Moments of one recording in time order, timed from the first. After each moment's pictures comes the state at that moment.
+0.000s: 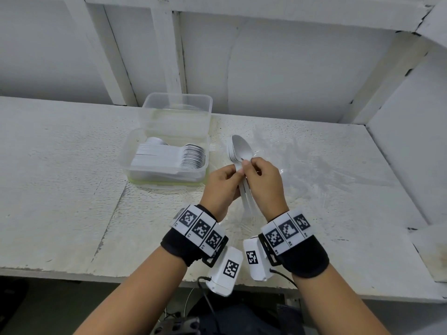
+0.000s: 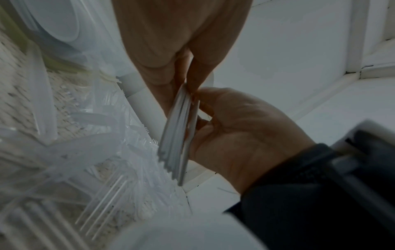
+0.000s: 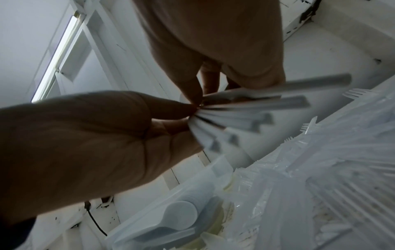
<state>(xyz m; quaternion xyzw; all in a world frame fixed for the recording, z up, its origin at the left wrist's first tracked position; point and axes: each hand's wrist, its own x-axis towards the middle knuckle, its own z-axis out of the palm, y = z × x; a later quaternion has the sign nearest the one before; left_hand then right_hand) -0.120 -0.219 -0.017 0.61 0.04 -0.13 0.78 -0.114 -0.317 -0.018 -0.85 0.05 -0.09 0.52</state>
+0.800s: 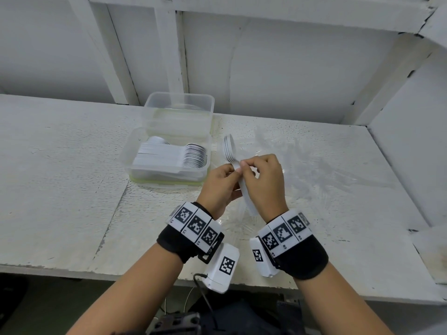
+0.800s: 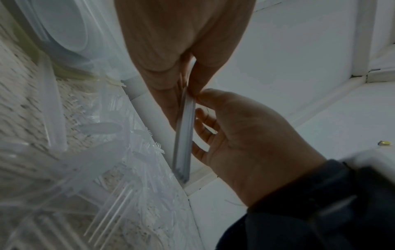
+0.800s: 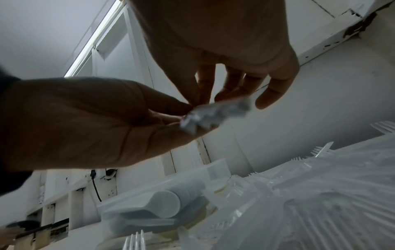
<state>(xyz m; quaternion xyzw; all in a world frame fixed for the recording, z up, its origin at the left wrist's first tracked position) -0.121 -0.212 -0.007 0.59 0.04 -0.15 0.79 -0.119 -0.310 -0.015 -0.89 0.04 -0.17 0.42</state>
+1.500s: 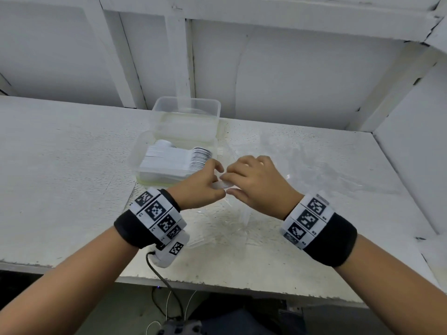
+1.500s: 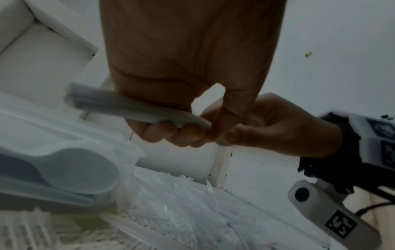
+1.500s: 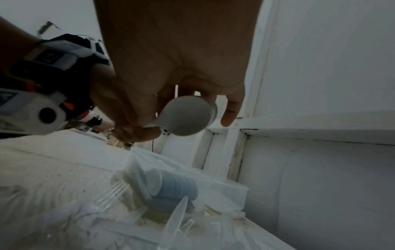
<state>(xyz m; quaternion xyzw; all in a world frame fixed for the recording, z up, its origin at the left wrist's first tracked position) -0.109 -0.149 0.010 0.89 -0.14 -0.17 0.39 -0.106 -0.319 0.001 -0.91 -0.38 -0.17 0.01</state>
